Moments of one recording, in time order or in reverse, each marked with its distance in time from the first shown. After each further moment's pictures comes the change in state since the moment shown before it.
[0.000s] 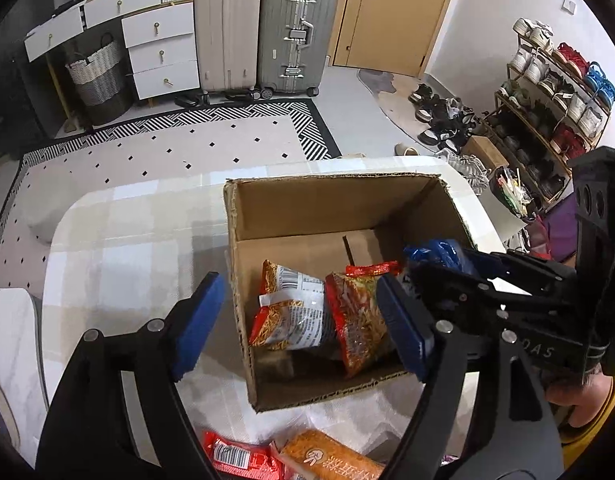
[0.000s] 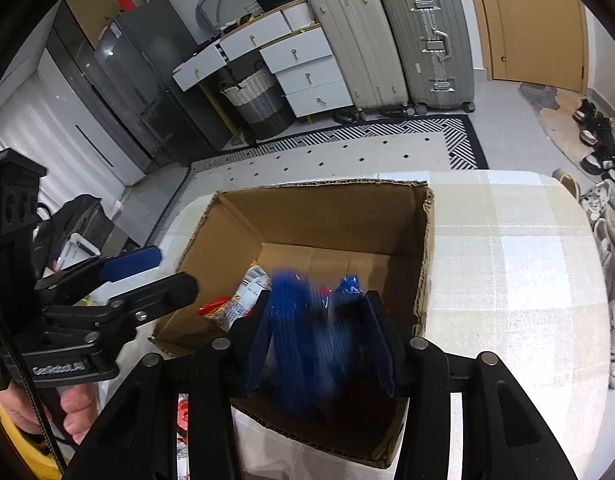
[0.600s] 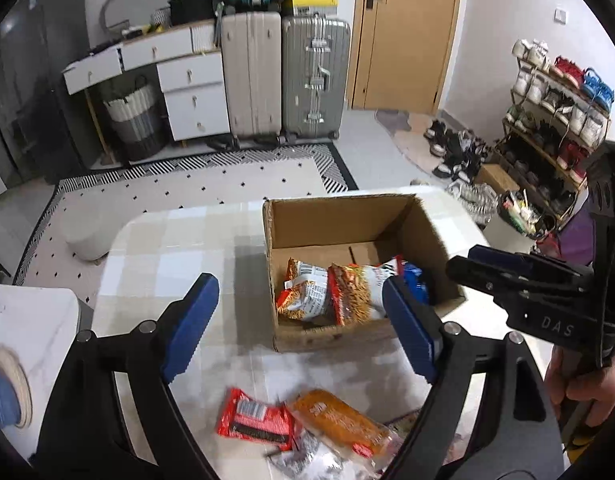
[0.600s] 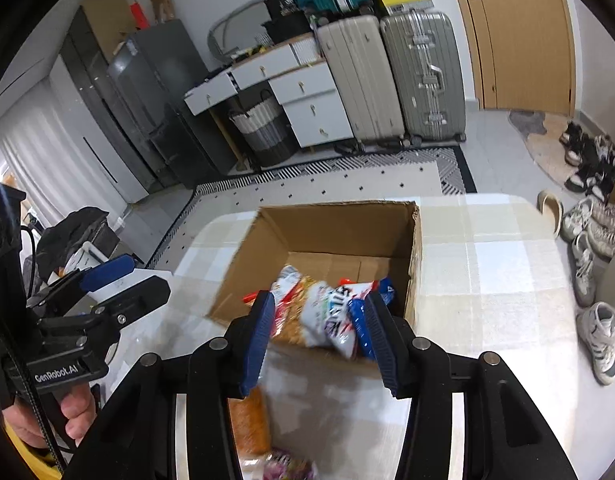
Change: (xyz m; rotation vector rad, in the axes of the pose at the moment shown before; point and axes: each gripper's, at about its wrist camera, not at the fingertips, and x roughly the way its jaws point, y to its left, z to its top) left arm -0.137 -0.015 -0.051 0.010 -0.188 0.097; right arm -0.092 0.034 -0.031 -0.030 -0.128 -0.012
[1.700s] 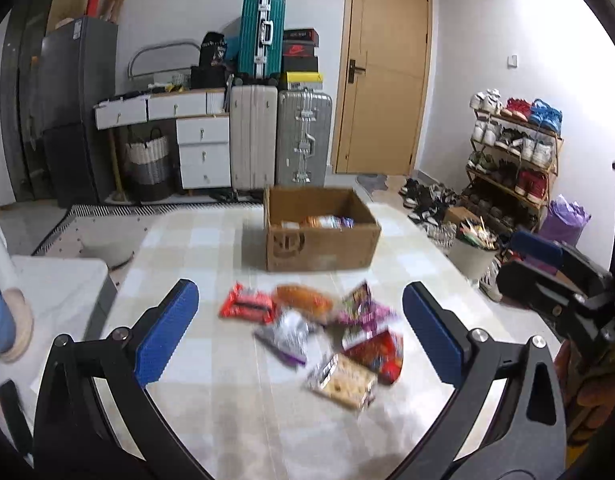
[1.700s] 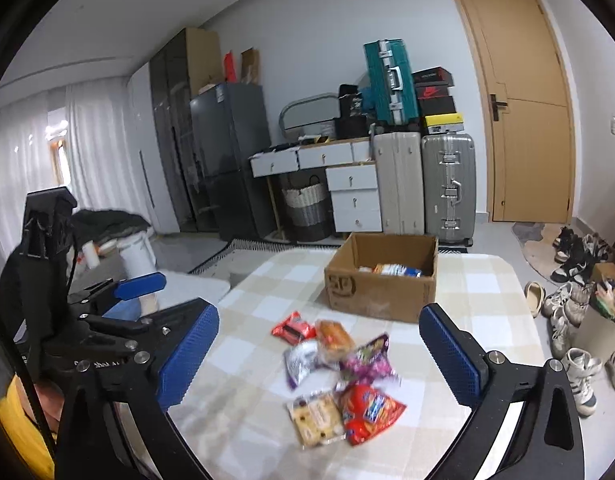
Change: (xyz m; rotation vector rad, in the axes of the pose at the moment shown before) left arm -0.291 -0.007 -0.244 -0.009 -0.276 -0.040; right arm -0.224 0.130 -0.228 -0.243 -0.380 0.020
